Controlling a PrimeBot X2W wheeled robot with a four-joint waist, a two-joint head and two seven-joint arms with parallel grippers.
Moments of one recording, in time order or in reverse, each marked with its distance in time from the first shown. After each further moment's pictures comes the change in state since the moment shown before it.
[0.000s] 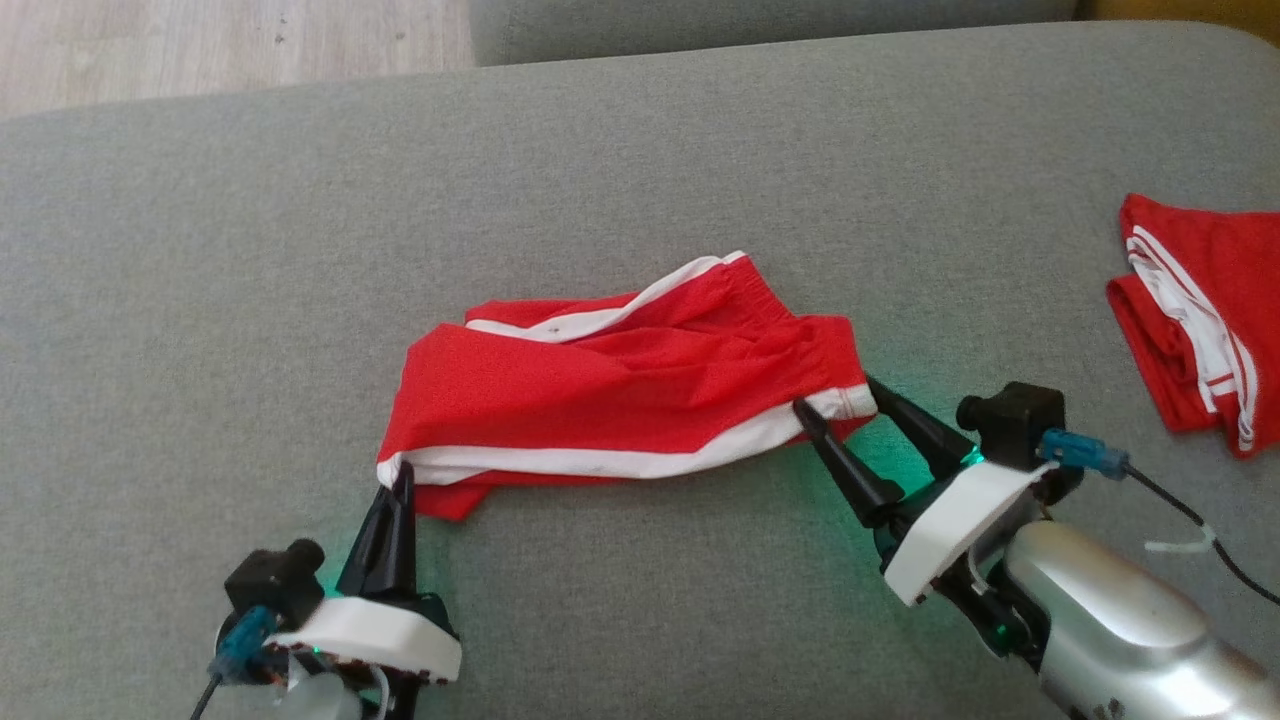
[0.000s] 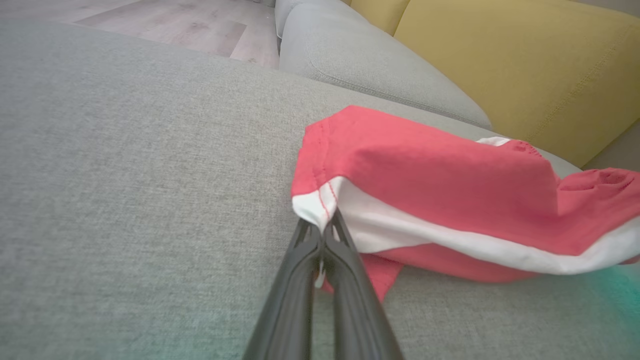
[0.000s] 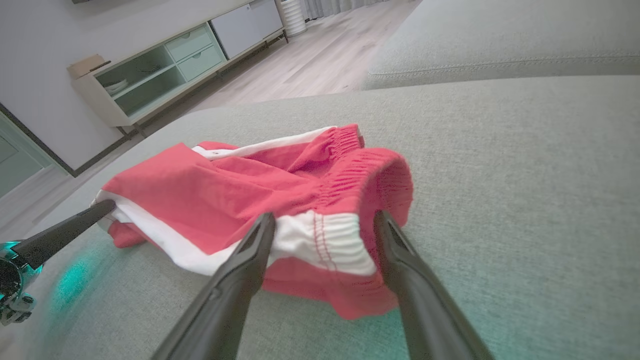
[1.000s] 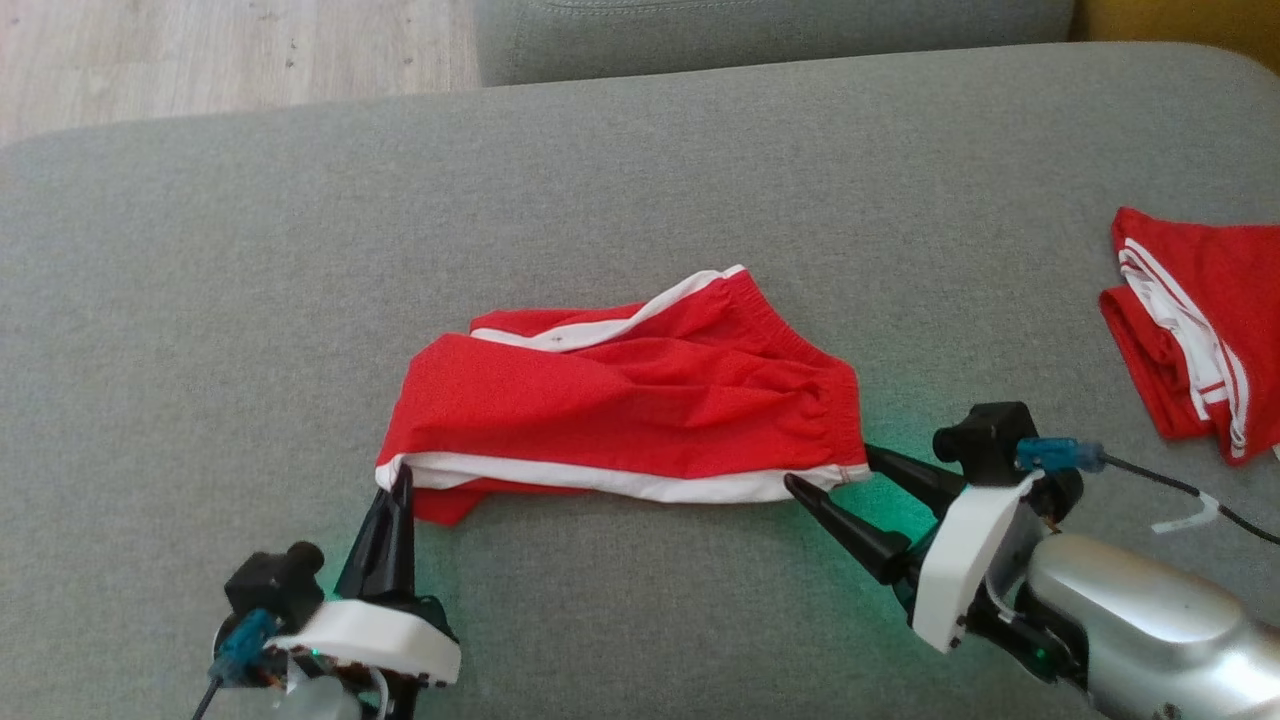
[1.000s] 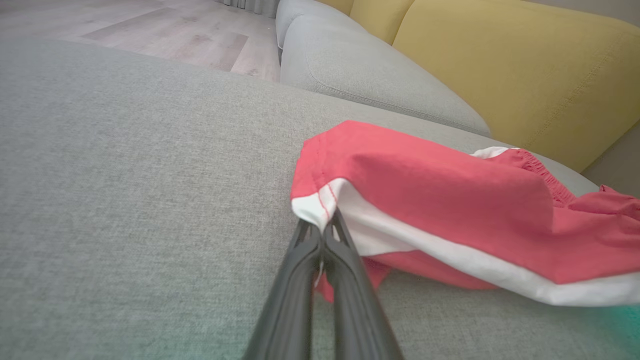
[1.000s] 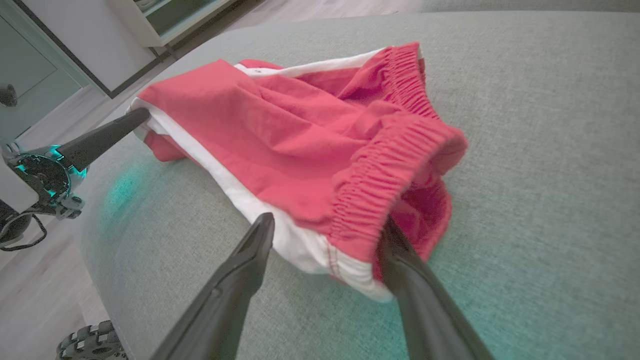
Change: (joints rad) left arm 0.006 0.000 0.003 -0.003 0.009 0.000 0.000; right arm -0.139 -0.169 0.382 -0.101 0.235 0.000 0.092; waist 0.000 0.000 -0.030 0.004
